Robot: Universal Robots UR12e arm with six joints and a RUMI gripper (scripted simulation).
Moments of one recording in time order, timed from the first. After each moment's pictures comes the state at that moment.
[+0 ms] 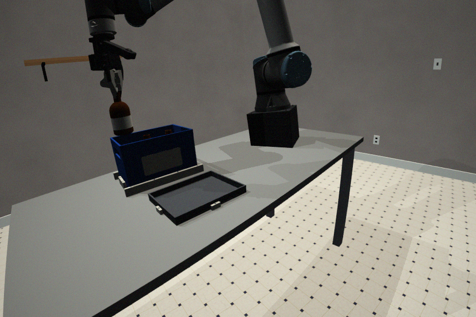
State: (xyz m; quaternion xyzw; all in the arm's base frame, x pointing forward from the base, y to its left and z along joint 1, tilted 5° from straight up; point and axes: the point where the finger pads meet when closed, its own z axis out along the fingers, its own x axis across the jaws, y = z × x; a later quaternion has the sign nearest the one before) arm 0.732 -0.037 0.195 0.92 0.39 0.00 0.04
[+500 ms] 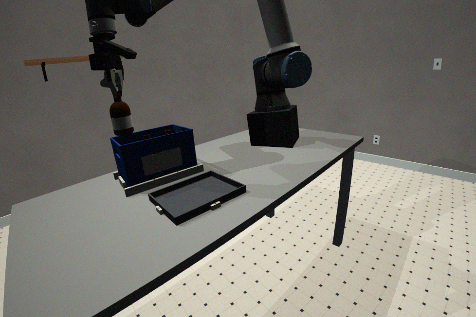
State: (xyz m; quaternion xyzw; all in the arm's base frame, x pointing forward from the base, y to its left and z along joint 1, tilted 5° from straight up) arm 0.731 -0.033 0.195 0.92 0.39 0.00 0.04
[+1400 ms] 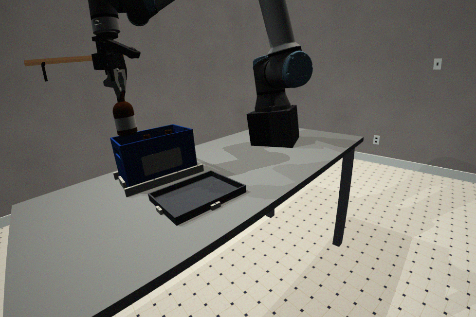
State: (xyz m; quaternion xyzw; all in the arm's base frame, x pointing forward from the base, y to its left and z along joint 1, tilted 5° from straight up) arm 0.723 -0.015 0.192 0.92 0.39 0.00 0.04
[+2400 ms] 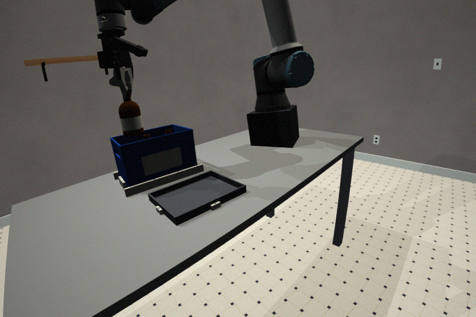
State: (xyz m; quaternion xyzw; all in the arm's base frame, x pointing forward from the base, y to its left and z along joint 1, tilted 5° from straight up) arm 0.709 0.022 0.189 0.92 0.39 0.00 0.04
